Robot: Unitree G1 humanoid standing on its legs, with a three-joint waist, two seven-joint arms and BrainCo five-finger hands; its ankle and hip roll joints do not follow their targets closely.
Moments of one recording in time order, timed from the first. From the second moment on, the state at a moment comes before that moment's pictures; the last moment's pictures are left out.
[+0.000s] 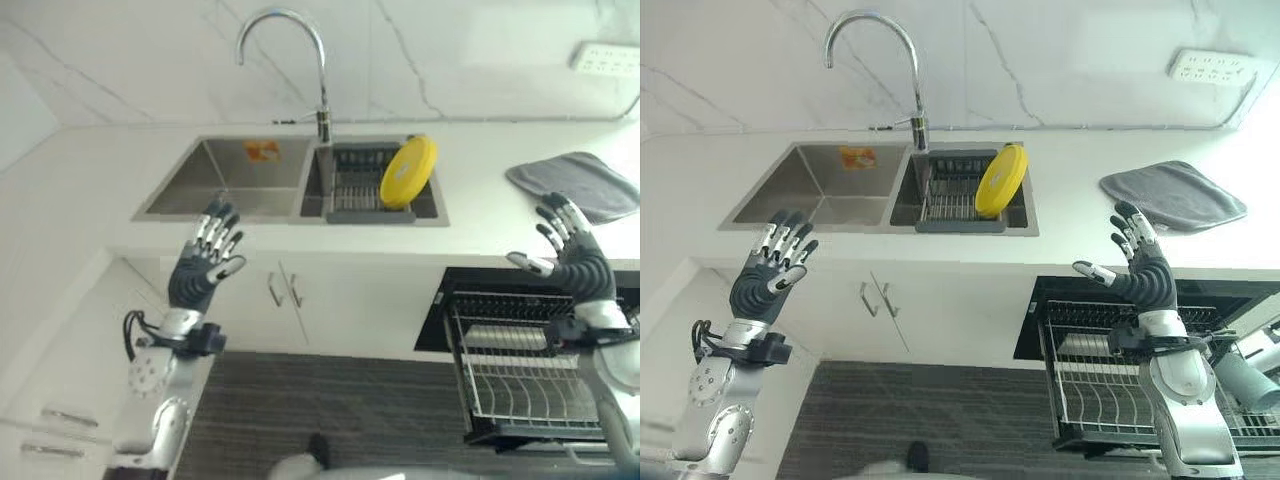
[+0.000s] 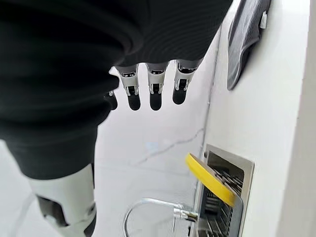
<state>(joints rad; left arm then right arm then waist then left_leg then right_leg) 0.17 0.43 0.07 -0.25 -0.64 -0.18 -0.15 0.14 -0.57 -0.17 -0.32 0.31 -0.08 -0.05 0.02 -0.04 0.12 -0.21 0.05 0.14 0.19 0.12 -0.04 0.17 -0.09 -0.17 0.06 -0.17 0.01</state>
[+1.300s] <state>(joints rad) 0.13 0.51 0.07 -0.29 -0.61 -0.10 -0.18 0.15 -0.62 -0.17 -0.39 0.38 -0.12 0.04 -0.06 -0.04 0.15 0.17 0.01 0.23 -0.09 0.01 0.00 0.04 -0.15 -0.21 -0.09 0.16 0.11</state>
